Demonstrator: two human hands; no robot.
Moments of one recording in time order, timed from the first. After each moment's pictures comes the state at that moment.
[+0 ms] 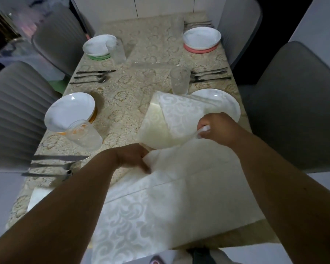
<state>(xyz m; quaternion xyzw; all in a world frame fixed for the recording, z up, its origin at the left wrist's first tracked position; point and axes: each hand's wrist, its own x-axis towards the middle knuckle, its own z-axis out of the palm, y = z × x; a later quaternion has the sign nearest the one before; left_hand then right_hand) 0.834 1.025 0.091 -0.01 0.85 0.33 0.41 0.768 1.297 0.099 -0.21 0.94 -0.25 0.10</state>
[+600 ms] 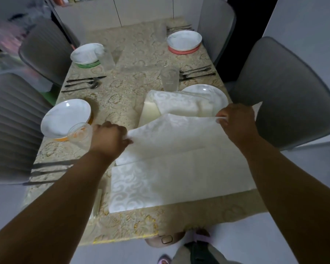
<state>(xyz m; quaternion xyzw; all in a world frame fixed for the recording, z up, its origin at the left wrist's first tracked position) 0.848 0.979 0.110 0.06 1.00 -0.06 -0.03 0.822 1.327 0.093 -0.06 0.98 -0.10 -0.15</state>
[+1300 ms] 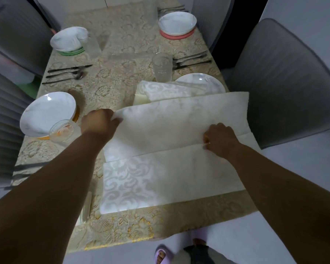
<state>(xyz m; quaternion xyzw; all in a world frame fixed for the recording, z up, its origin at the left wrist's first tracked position) 0.795 0.978 0.092 -0.03 1.00 0.06 -0.01 0.826 1.315 0.027 -0.09 0.98 -0.01 0.16</state>
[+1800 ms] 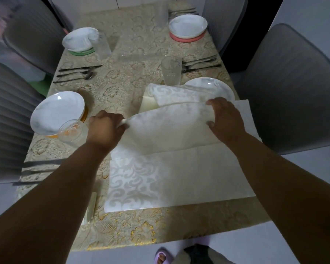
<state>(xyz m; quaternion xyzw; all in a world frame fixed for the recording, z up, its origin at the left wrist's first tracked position) 0.810 0.968 0.090 0.06 0.99 0.06 -0.08 0.788 1.302 0.053 -0.08 0.98 -0.16 -0.11</state>
